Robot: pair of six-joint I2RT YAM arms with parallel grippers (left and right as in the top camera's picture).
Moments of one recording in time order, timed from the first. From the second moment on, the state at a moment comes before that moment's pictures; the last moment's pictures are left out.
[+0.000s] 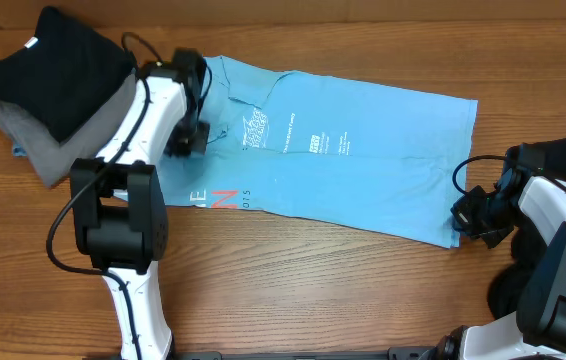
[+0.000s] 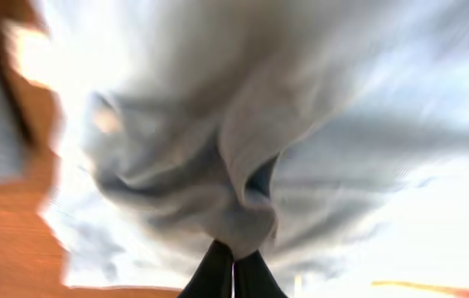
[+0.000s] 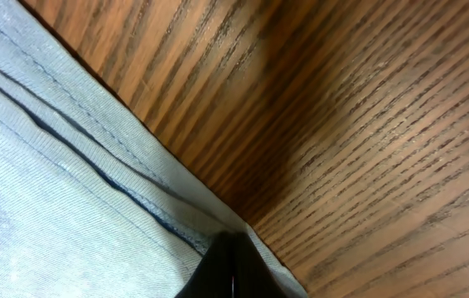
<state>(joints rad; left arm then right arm) -0.12 2.18 1.80 -1.19 -0.23 -0.02 -0.35 1.71 0.92 -0.79 -0.16 0.56</state>
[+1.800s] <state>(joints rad) 0.13 2.16 1.54 -1.14 -0.14 -0.10 -0.35 1.72 0.90 -0.86 -0.26 0.40</state>
